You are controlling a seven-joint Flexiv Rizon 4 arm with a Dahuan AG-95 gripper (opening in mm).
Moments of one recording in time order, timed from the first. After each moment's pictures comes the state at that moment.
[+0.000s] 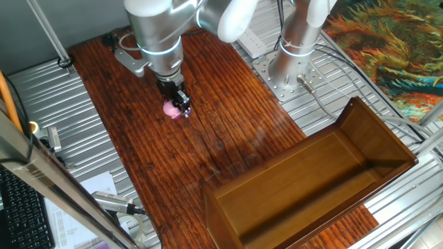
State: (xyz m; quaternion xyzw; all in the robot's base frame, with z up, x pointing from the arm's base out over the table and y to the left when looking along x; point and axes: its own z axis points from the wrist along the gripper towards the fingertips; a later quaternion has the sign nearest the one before) arm 0.490 0.041 0.148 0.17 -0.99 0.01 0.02
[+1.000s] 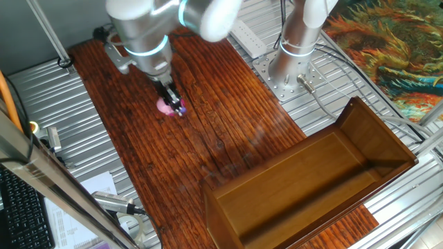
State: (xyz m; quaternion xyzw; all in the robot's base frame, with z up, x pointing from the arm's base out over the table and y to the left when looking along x) arm 0.507 -0.003 0.145 0.07 -1.00 0.01 0.06
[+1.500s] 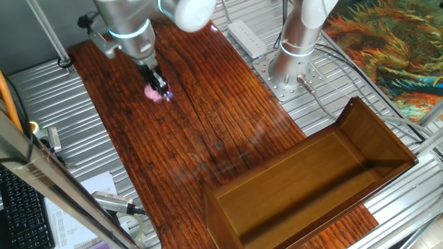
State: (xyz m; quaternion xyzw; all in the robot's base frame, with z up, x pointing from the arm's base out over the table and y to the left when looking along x) arm 0.514 -0.064 0.140 0.12 -0.99 0.00 0.05
